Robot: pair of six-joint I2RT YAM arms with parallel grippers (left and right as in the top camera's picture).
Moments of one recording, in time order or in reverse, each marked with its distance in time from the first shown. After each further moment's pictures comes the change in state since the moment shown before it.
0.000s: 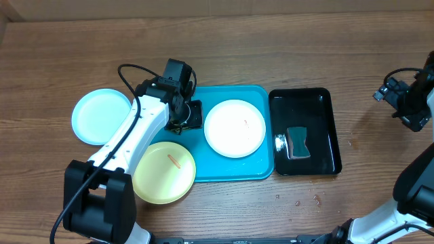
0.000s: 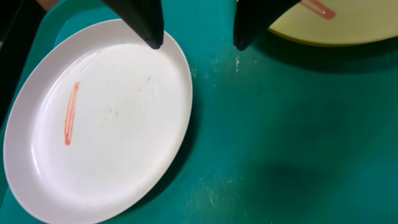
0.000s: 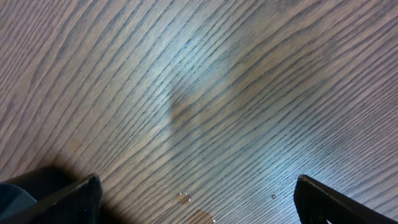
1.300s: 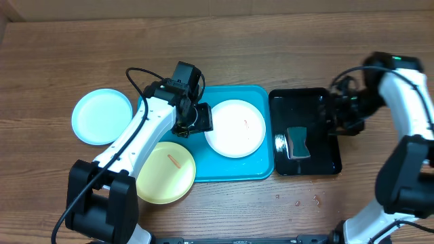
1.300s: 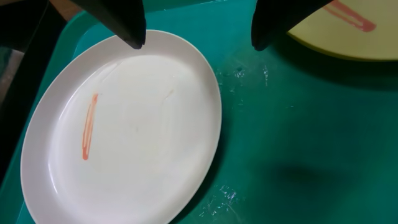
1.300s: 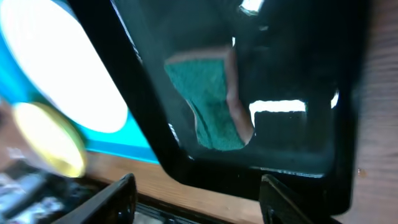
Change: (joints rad) left arm -0.051 0.000 0.000 -0.008 0.021 -0.076; right arm 0.329 0.000 0.003 -0.452 -0.399 -0.290
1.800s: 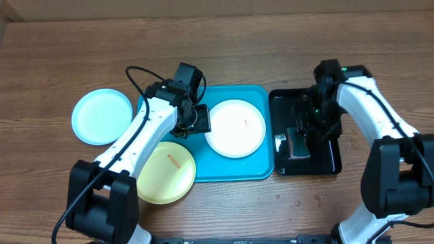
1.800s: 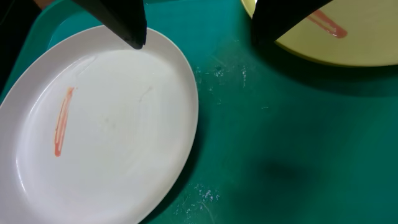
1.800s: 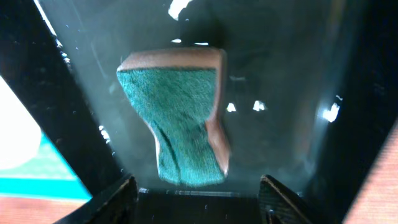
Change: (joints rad) left arm -0.013 0.000 0.000 -0.018 -0.075 0.001; right arm 0.233 -0.008 -0.134 0.183 0.290 0.121
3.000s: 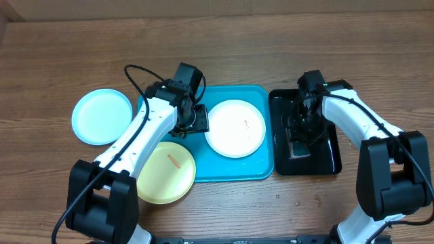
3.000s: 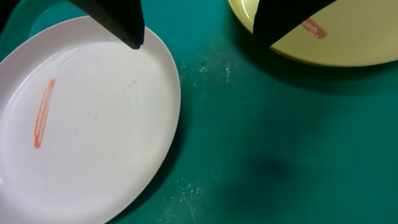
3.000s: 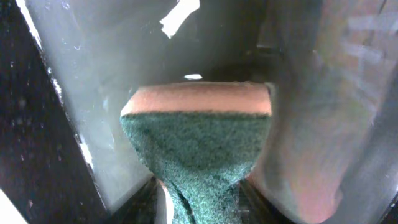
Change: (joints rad) left arm 0.000 0.000 0.000 -0.006 -0.056 0.000; right arm 0.086 -0.003 -0.147 0.233 0.036 0.022
